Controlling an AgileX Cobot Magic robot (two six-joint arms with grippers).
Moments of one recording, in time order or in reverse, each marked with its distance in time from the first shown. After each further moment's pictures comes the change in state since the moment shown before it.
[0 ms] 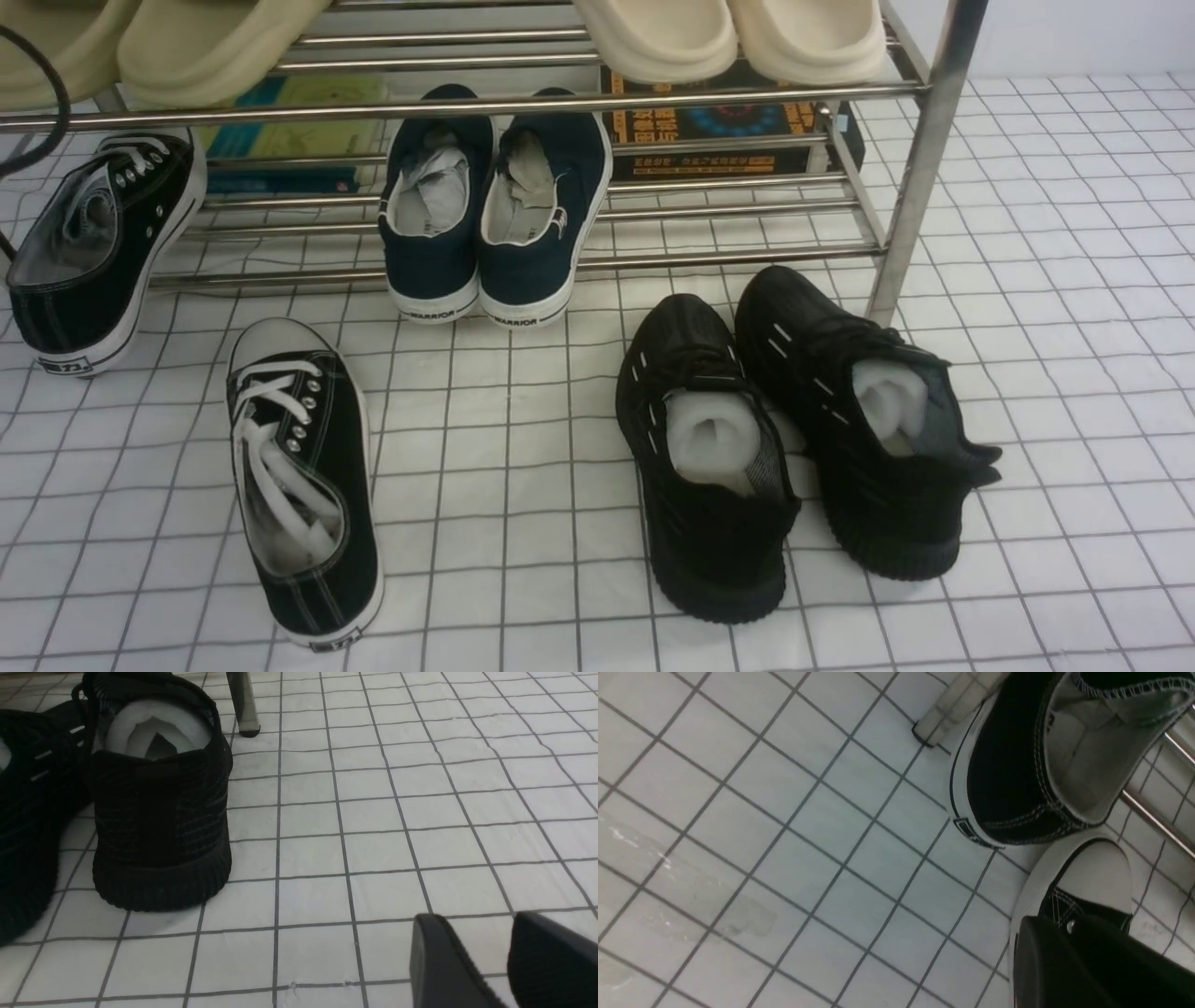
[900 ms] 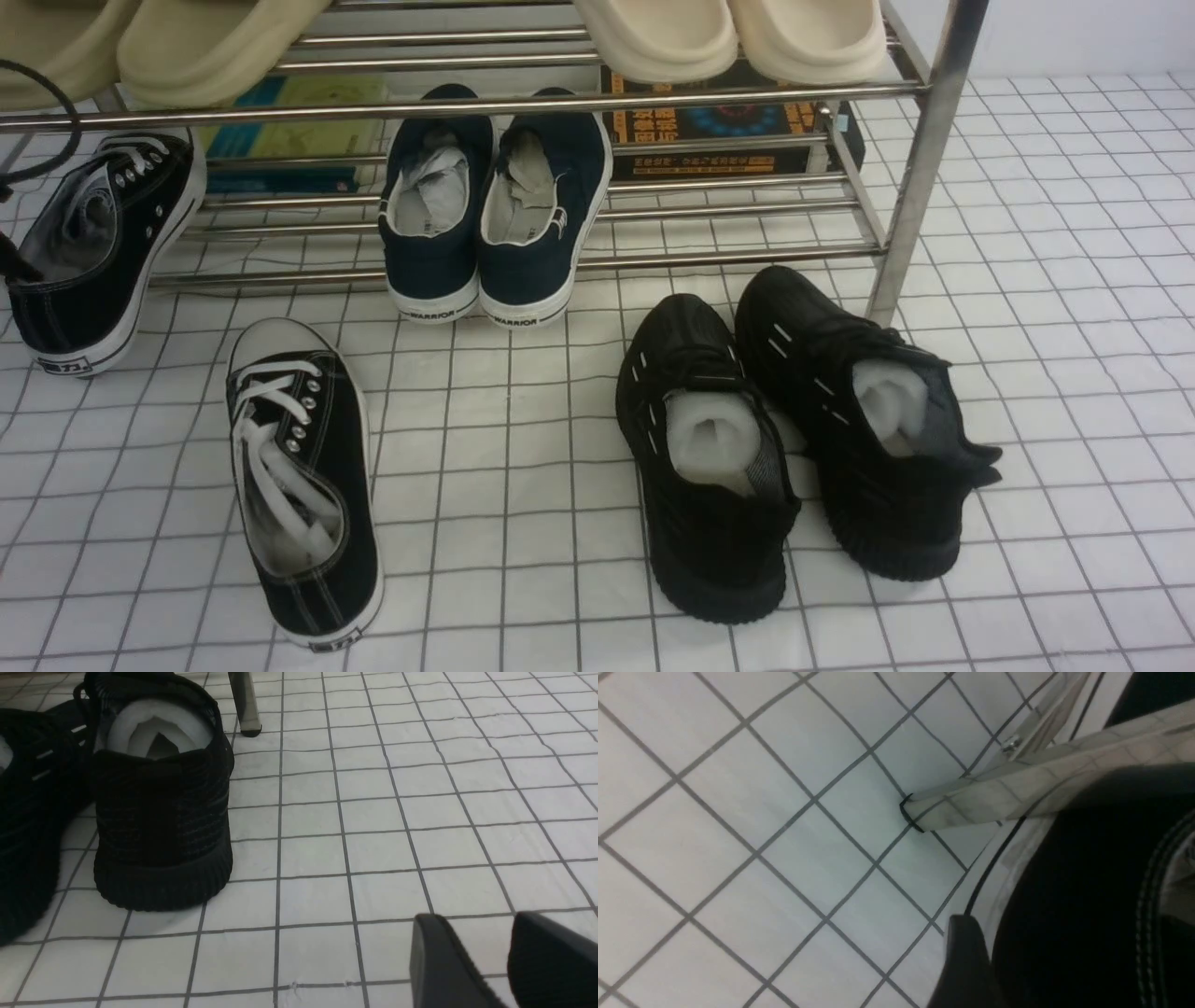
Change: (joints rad) right arm 0.004 0.000 0.000 0.001 0.000 0.000; left arm 0.000 0.275 0.000 -0.196 -0.290 -0.016
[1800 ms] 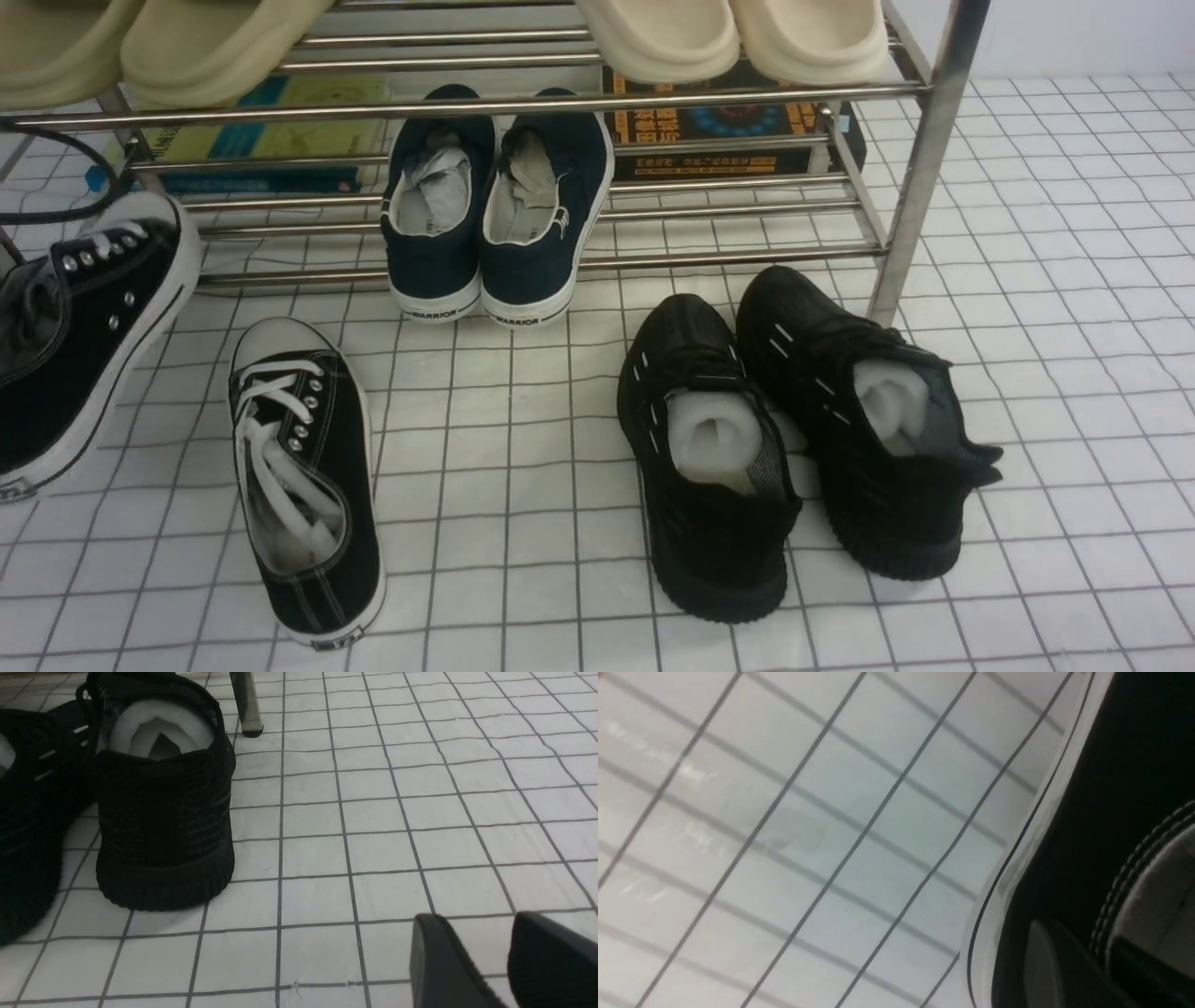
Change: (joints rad) right arm 0.000 0.000 0.000 0.000 0.000 0.000; left arm 0.000 -0.193 0.005 0.270 0.486 0.016
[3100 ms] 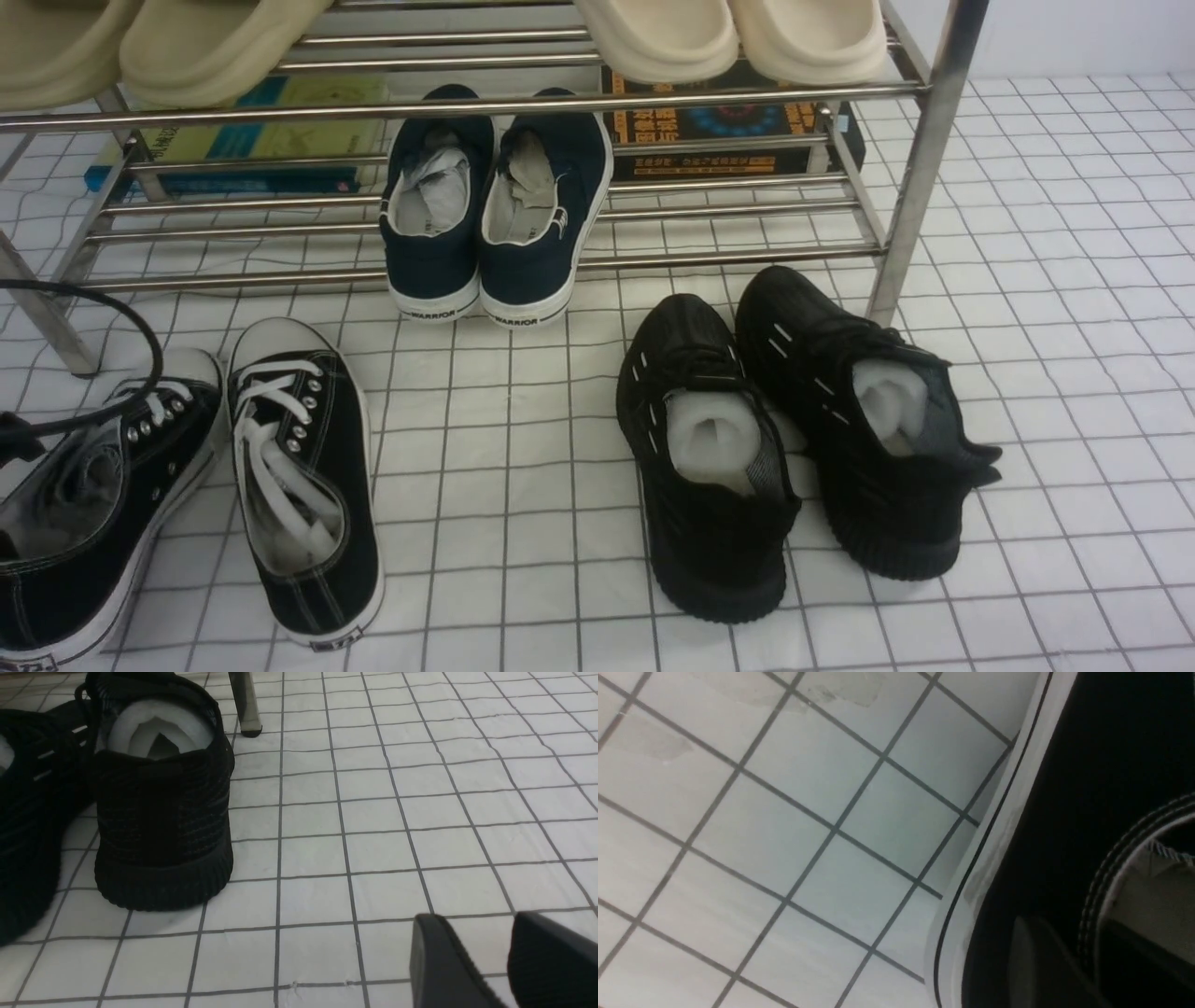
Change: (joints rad) right arm 0.000 0.000 0.000 0.000 0.000 0.000; left arm 0.000 -0.201 0.415 -0.021 -0.240 0.057
